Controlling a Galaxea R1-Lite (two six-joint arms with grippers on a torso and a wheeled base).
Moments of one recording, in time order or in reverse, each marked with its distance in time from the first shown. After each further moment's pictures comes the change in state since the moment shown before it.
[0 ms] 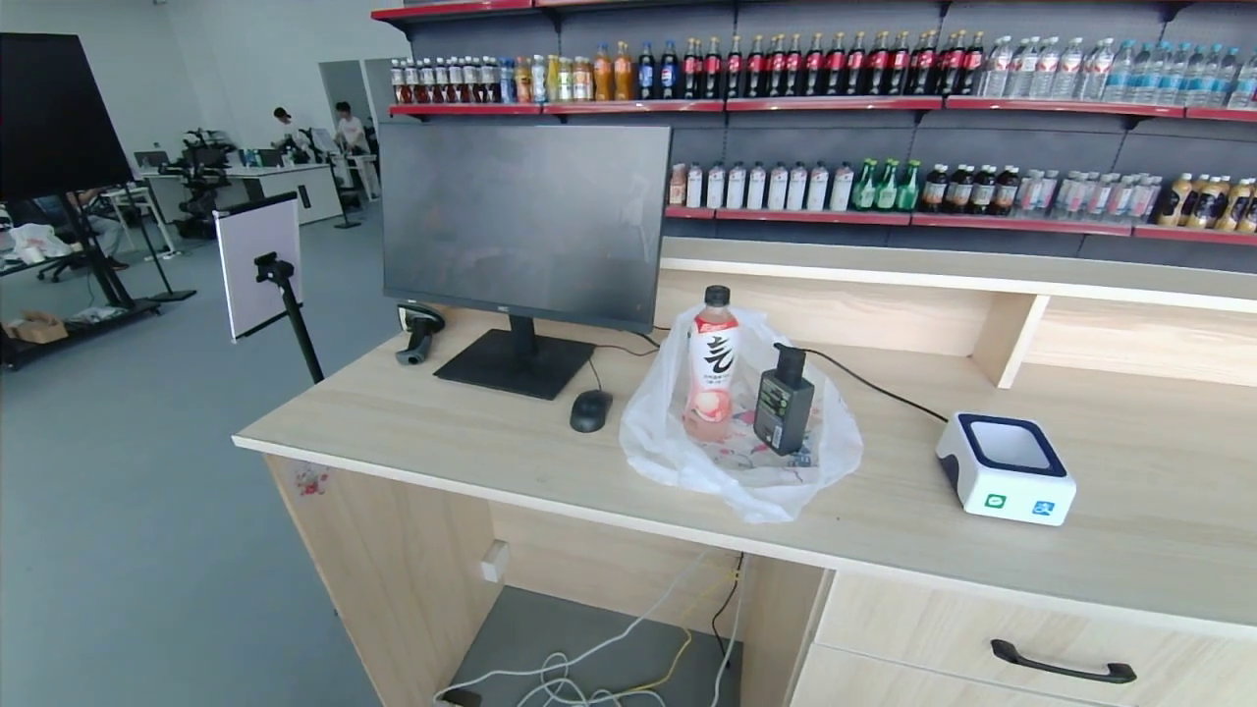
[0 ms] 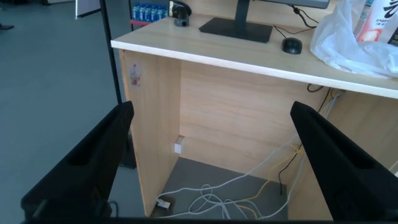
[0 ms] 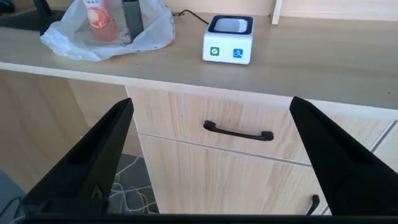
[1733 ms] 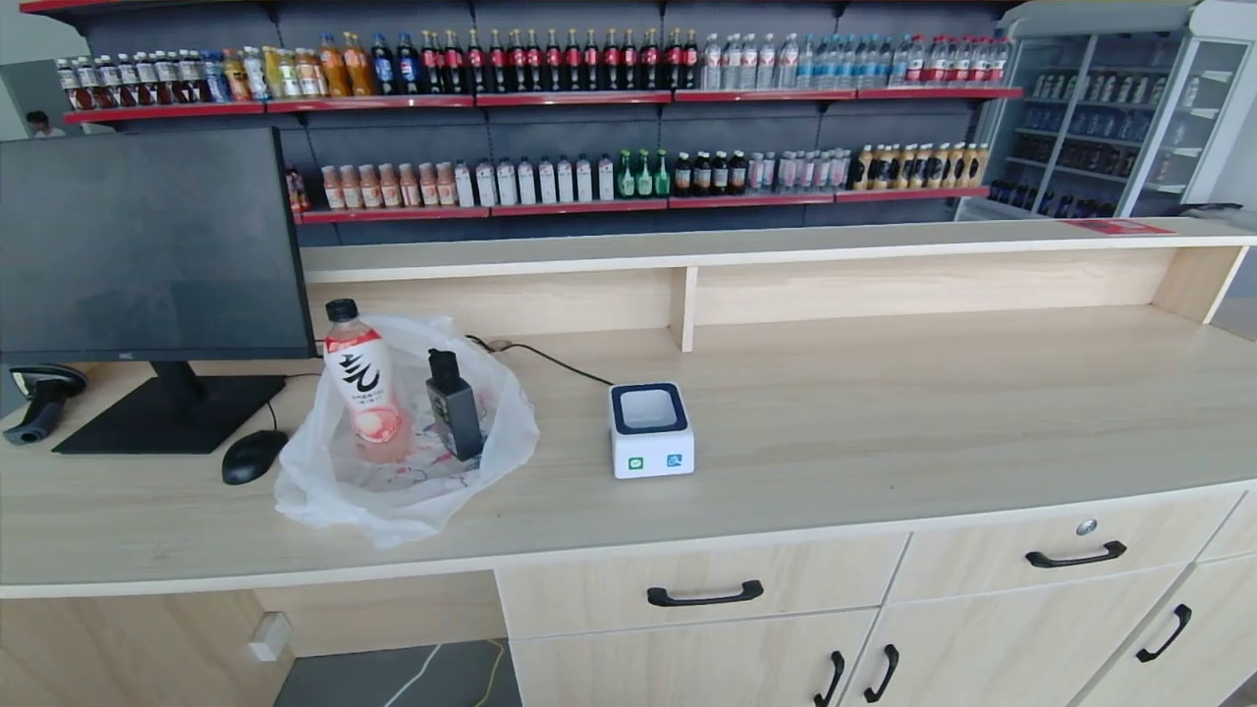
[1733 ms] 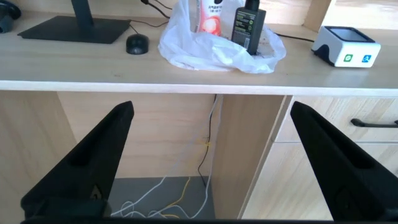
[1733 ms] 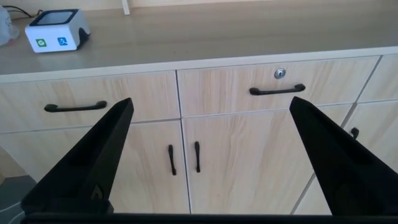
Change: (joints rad) left arm 0.000 0.000 0.000 0.002 0.000 0.002; right arm -0.001 0.000 0.000 0.000 0.000 0.011
